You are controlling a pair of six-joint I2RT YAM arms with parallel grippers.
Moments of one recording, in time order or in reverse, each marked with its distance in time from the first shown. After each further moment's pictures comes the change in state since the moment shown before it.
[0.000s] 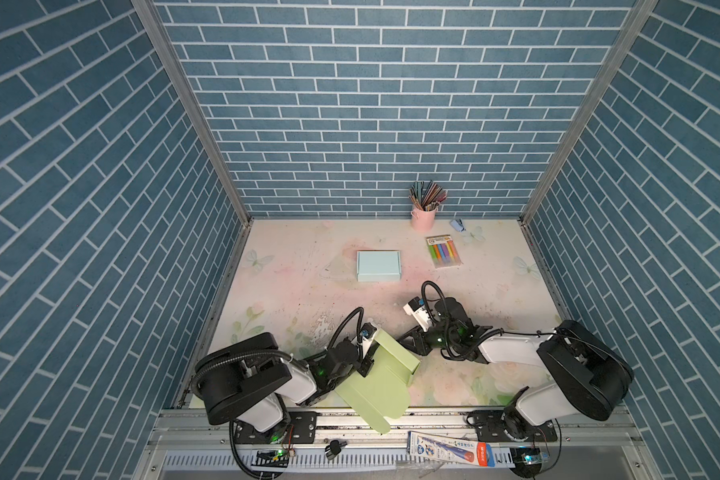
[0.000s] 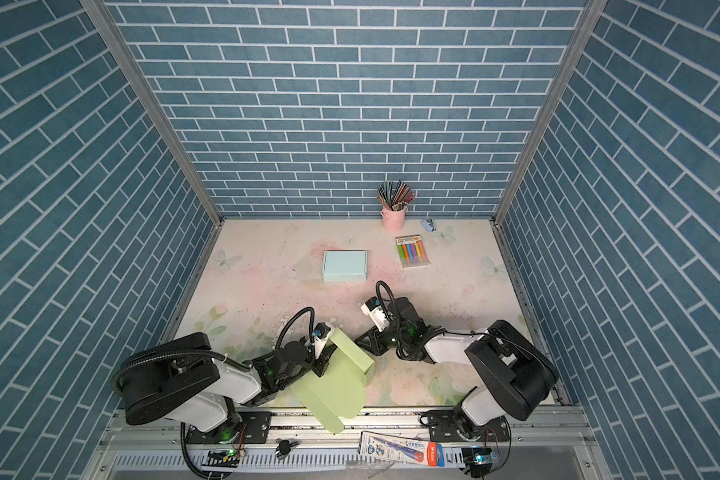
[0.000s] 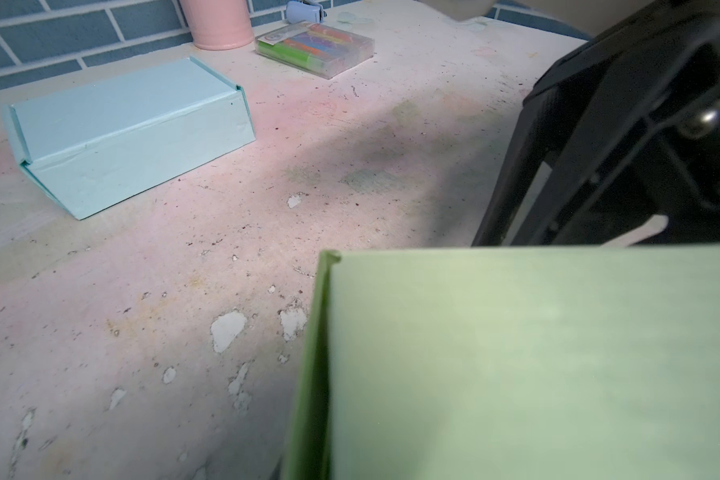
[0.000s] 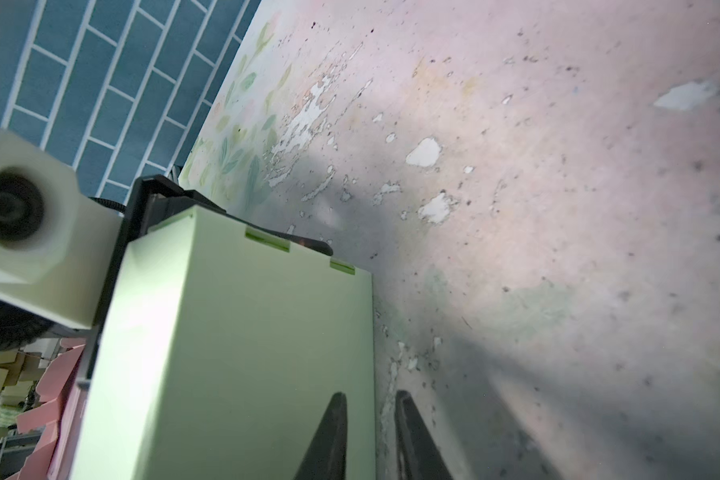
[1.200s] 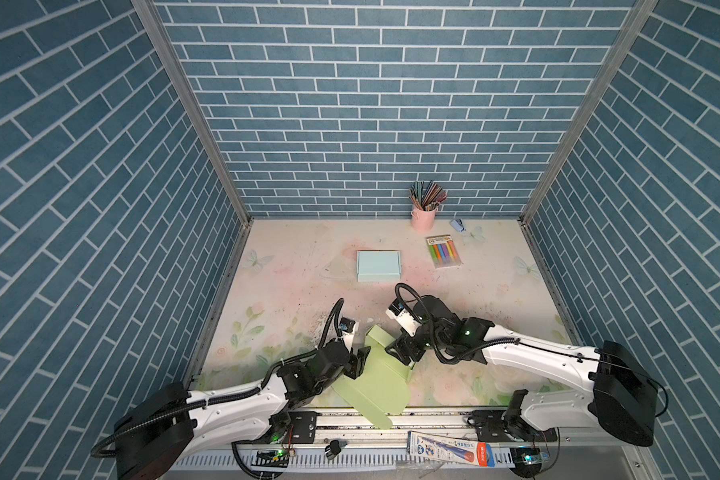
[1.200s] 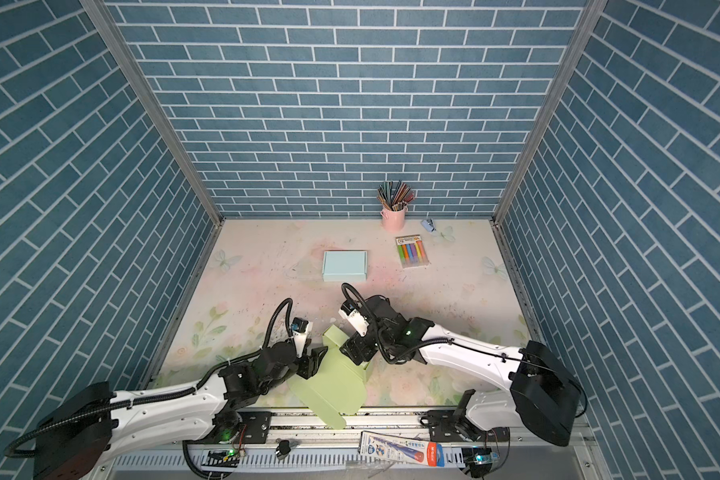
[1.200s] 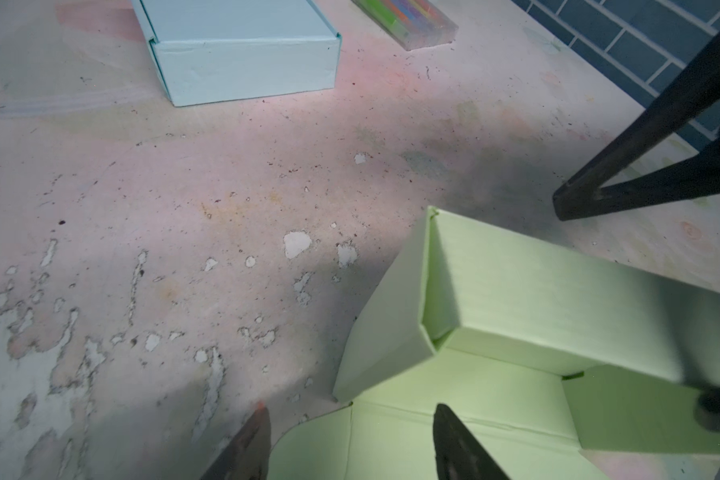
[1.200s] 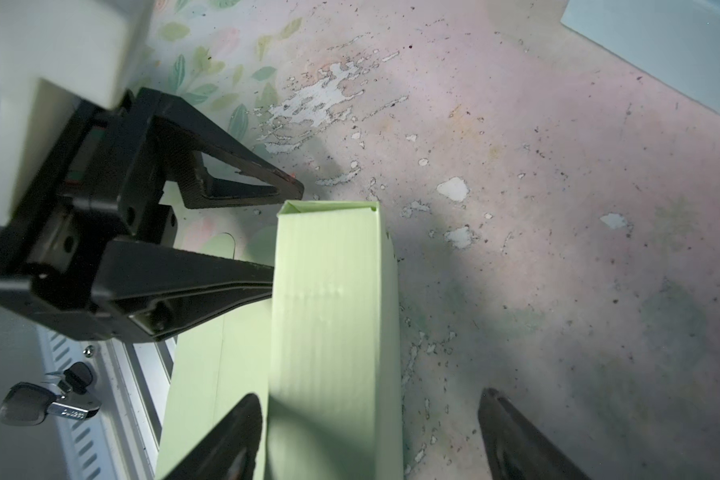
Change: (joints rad) left arm -0.022 -0.599 0.047 -0.805 -0.066 -0.380; right arm 0.299 -0.146 0.315 -0.593 0.436 -0.221
